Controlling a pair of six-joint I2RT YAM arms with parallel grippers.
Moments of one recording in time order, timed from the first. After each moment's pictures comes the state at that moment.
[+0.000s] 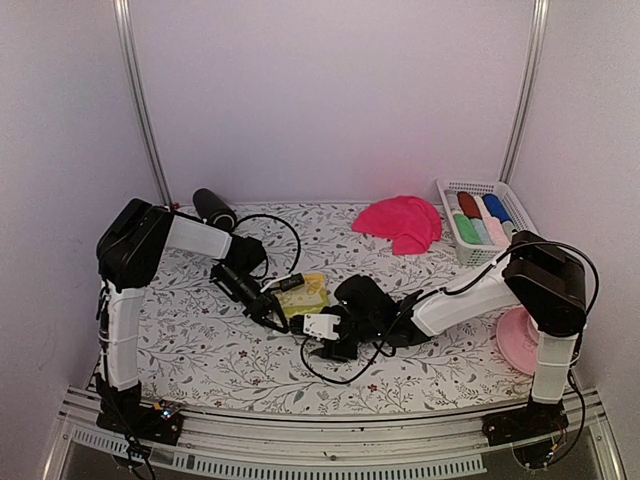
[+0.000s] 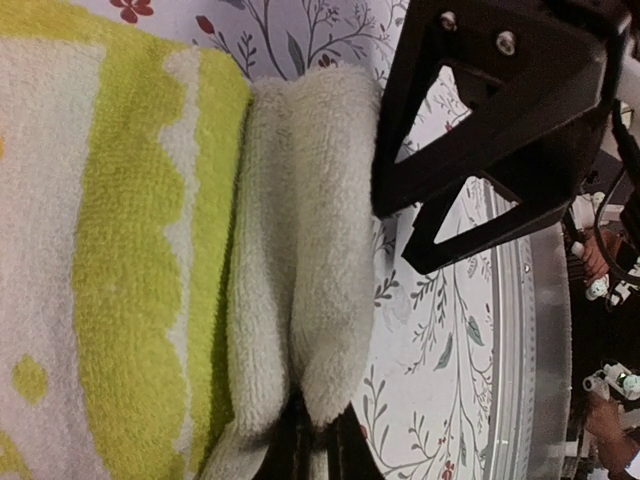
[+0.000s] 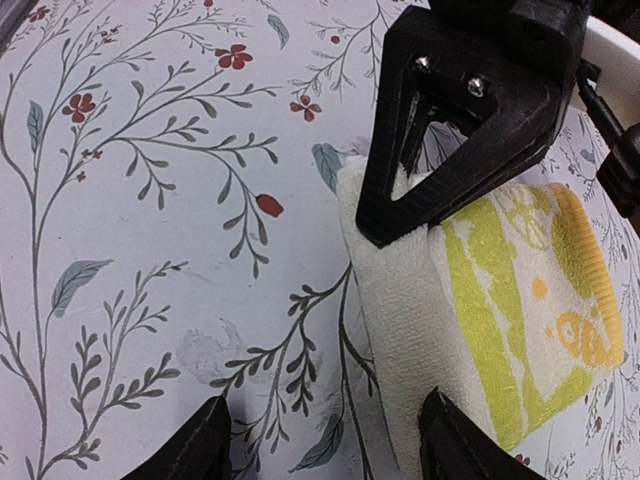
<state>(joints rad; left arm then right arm) -0.48 2.20 1.38 -0.86 0.94 0.77 1.06 1.96 1.02 0.21 -0.11 -0.55</state>
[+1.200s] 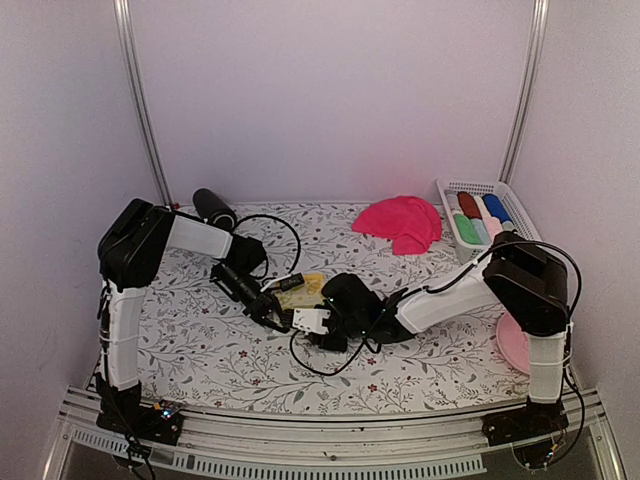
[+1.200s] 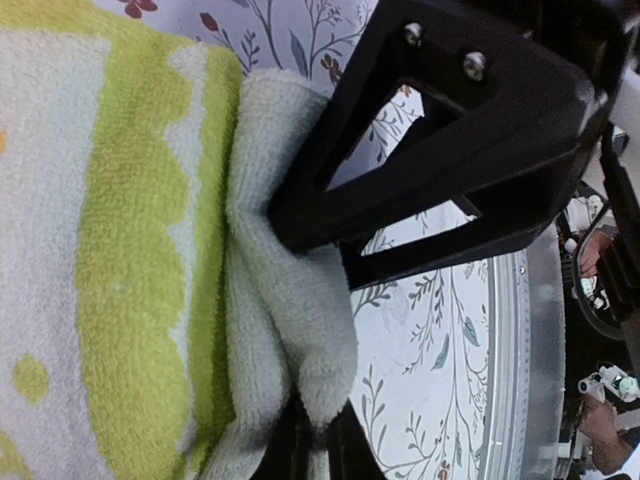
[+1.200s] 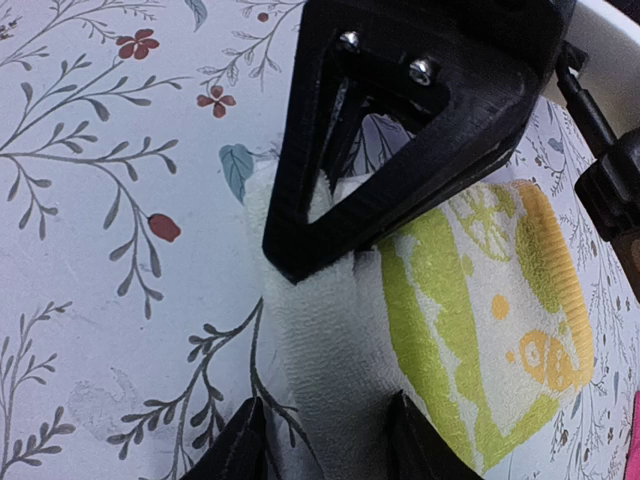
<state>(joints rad) -0.48 2.22 1.39 -0.89 0.95 0.77 1.06 2.05 1.13 0.20 0.02 -0.59</state>
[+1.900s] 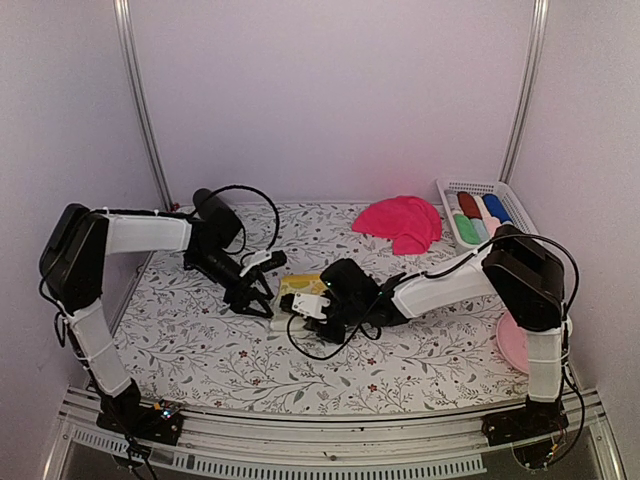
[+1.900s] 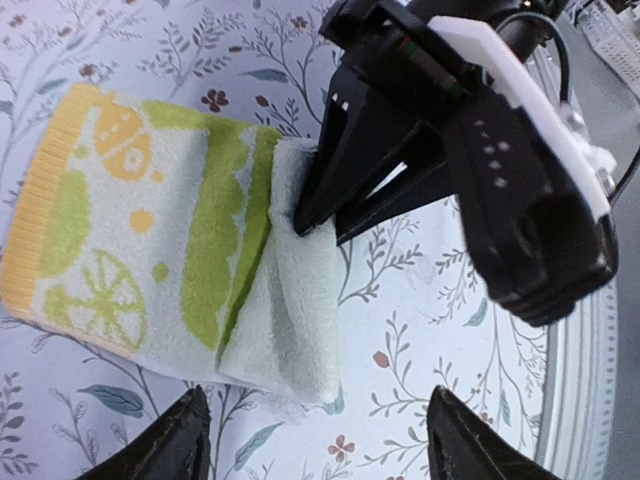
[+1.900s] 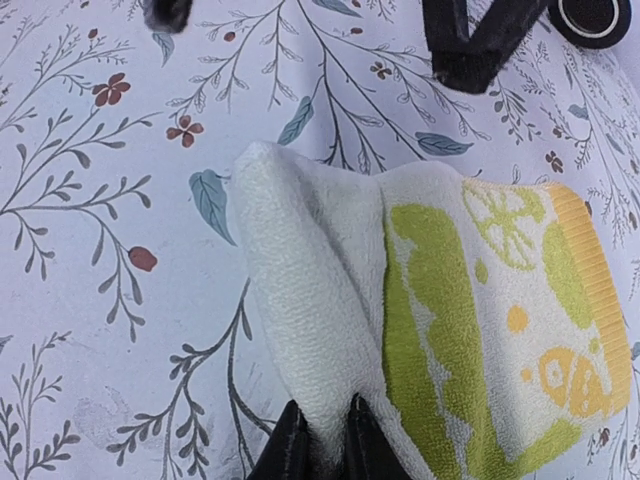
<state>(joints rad) -0.45 1.84 1.20 -0.70 0.75 0.76 1.01 2.08 1.24 0.07 -0.09 -0.47</state>
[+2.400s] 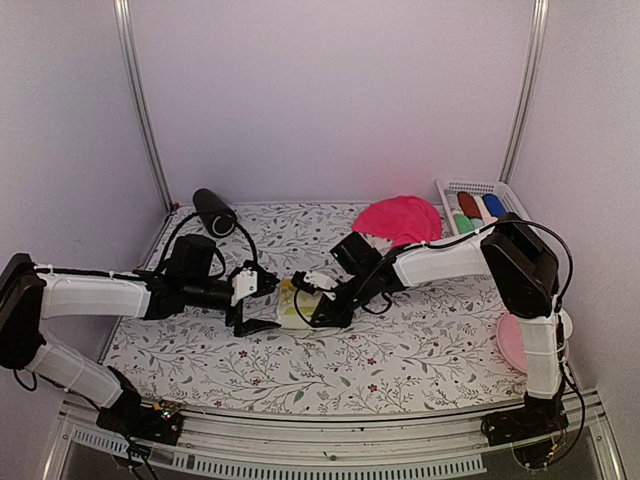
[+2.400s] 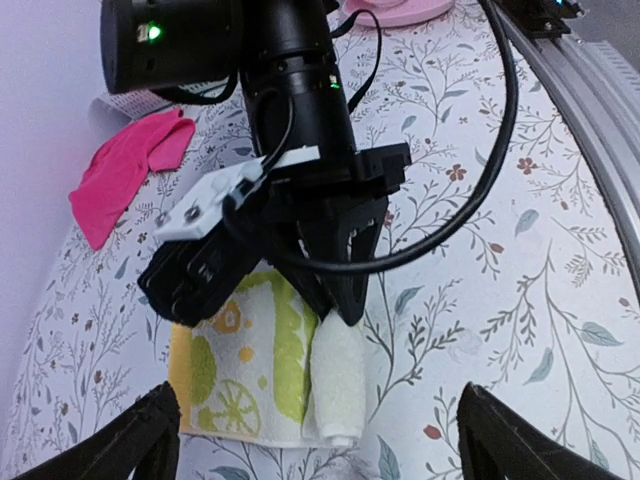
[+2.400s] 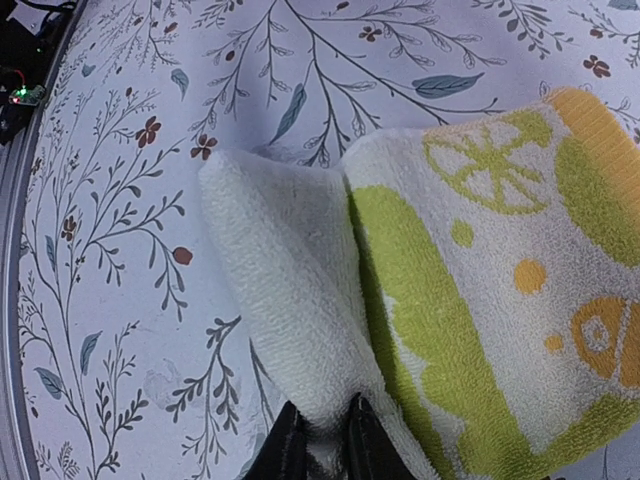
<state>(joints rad) -0.60 1.34 0.62 0.10 0.58 0.75 0.87 2.12 1.39 -0.21 -0.46 -0.26</state>
